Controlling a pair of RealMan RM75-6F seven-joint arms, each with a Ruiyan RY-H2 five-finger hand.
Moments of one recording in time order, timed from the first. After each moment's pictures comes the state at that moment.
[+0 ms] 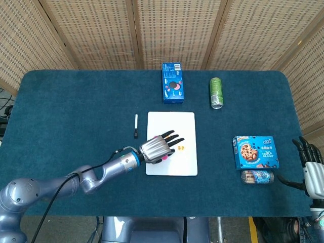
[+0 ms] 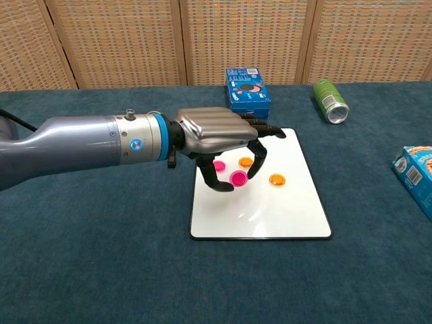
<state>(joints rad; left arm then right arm) -1.14 -1.74 -0.08 -1.12 1.56 0.73 0.04 0.09 -1.13 0.11 -1.48 -1.45 1.44 0.29</state>
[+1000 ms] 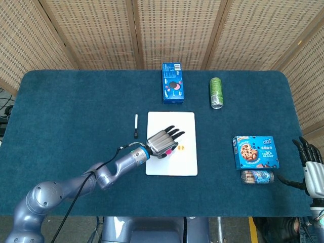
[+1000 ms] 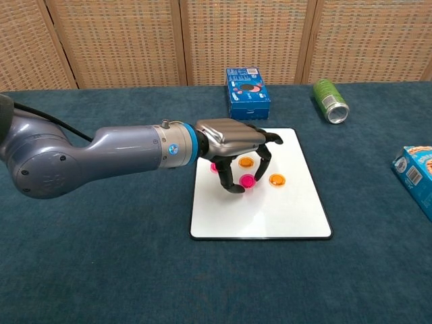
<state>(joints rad) -1.21 -1.91 -0.13 -0.87 1.45 0.61 -0.03 0.09 -1.14 0.11 -1.47 -1.43 1.42 0.32</state>
